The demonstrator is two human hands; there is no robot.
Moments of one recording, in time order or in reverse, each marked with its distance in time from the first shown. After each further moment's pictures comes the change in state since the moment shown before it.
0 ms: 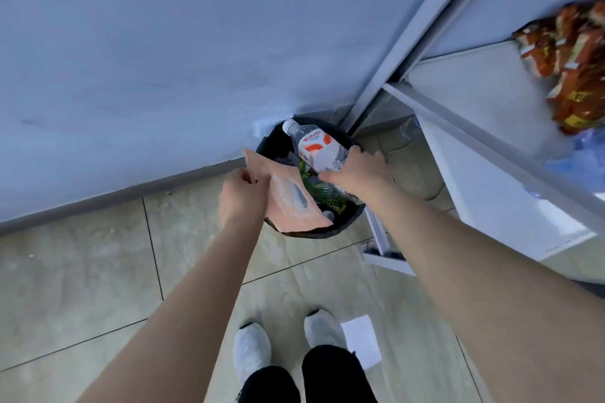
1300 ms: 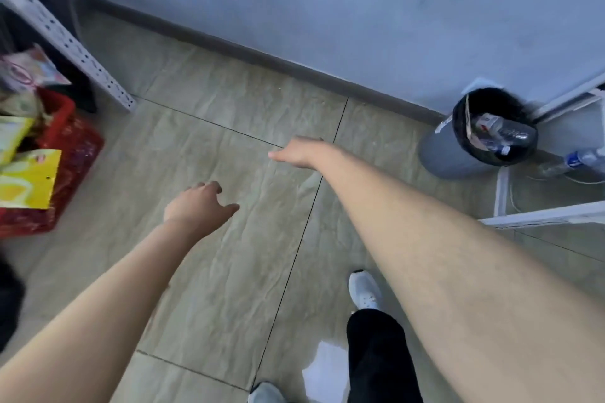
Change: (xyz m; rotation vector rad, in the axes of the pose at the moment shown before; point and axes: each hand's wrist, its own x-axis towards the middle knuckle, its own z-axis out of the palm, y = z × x) left_hand -0.403 -0.476 -0.394 0.575 0.172 -0.189; right_hand -0.577 -0.233 0.269 -0.456 -0.362 -0.724
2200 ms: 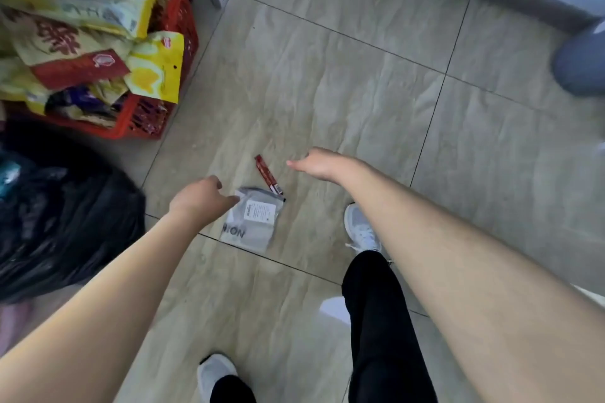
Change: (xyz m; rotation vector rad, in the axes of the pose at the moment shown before) left_hand 0.006 -0.428 0.103 -0.053 -0.200 -0.165; right_hand 0.032 -0.274 0.325 0.168 -0.209 0.046
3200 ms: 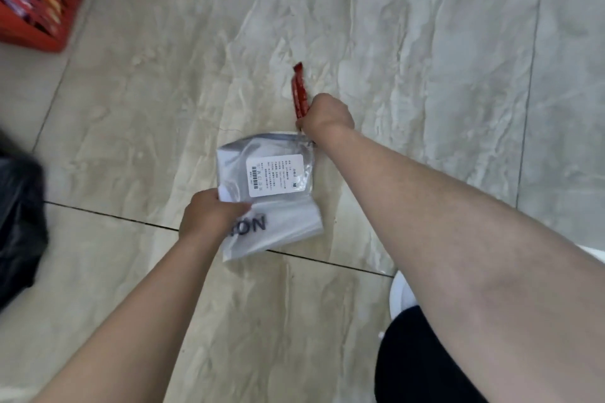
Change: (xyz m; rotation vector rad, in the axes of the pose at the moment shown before) left_hand 0.195 -0.119 0.269 -0.609 -0.021 -0.043; right_hand 0.320 0.051 0.220 0.164 0.586 0.178
